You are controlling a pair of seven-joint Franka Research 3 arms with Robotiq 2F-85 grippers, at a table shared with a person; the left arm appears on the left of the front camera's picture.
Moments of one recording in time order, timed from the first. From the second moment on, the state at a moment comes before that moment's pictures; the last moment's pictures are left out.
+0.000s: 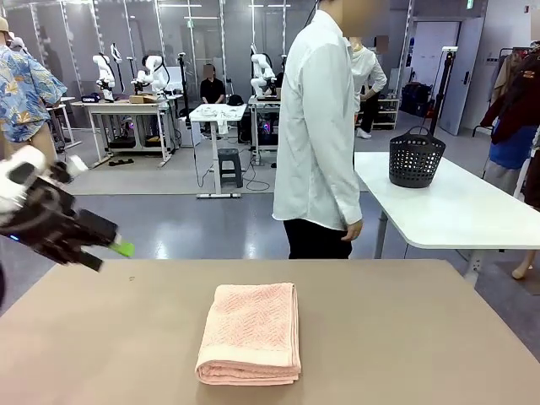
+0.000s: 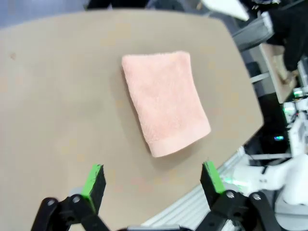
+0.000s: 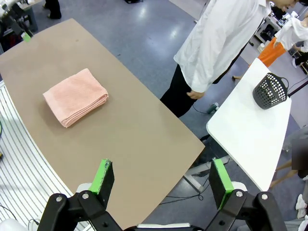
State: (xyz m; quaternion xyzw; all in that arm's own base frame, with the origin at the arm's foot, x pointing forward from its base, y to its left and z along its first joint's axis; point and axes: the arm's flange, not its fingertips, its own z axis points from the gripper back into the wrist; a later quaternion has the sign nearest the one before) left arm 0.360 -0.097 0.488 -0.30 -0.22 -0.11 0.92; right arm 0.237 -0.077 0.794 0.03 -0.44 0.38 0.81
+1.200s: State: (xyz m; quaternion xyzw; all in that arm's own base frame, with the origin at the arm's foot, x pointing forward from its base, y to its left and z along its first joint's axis) left arm 0.380 -0.140 0.386 -0.34 -0.18 -0.07 0.92; right arm 0.237 -0.077 0.794 0.03 -0.44 0.38 0.81
